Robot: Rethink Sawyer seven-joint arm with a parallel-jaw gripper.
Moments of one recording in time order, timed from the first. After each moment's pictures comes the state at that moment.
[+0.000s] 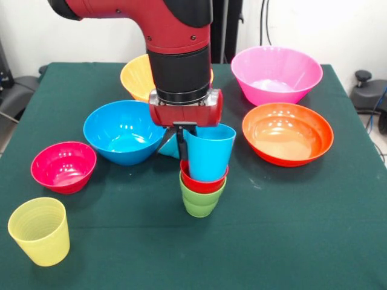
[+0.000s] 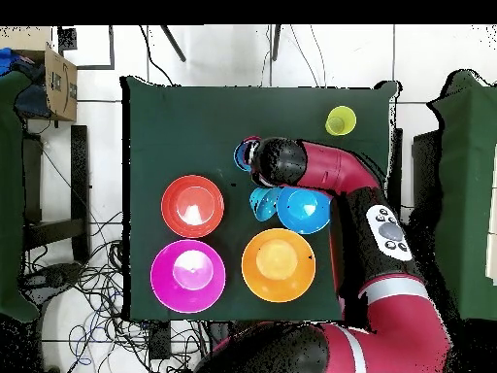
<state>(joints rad) -0.47 -0.51 0.27 1.45 -0.18 0.56 1.74</state>
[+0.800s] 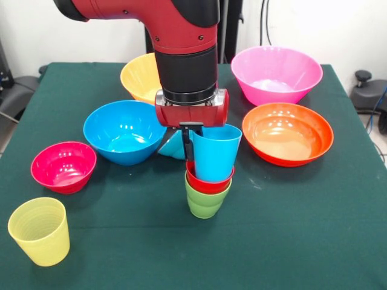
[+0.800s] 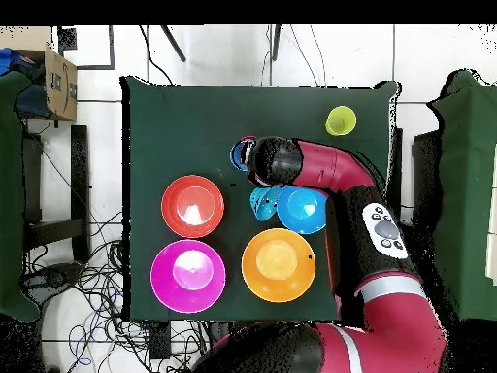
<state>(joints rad) -0.46 -0.51 0.27 1.45 -0.18 0.56 1.74</state>
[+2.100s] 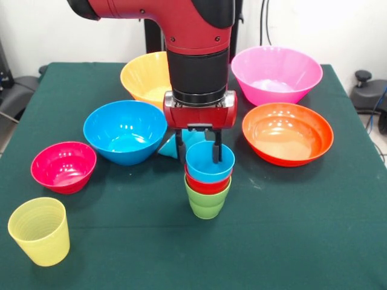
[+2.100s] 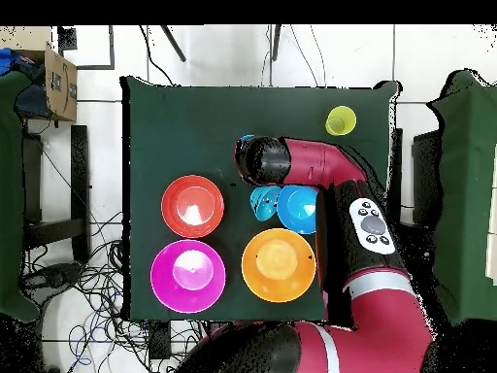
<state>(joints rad) -0.41 -0.51 0.26 1.42 -0.24 0.56 1.74</state>
